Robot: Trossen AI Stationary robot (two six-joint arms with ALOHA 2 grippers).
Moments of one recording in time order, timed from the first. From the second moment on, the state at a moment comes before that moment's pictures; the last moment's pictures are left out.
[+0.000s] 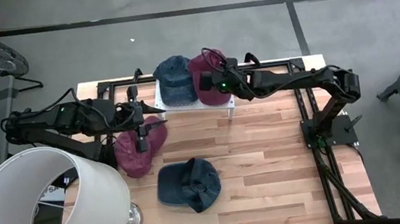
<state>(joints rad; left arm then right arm) -0.19 1.04 1.36 -0.68 -0.38 0.15 -0.26 1.64 1.31 -0.31 0.61 1.05</state>
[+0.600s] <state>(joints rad) -0.19 1.04 1.36 -0.68 -0.38 0.15 -0.27 1.64 1.31 -0.31 0.55 1.07</state>
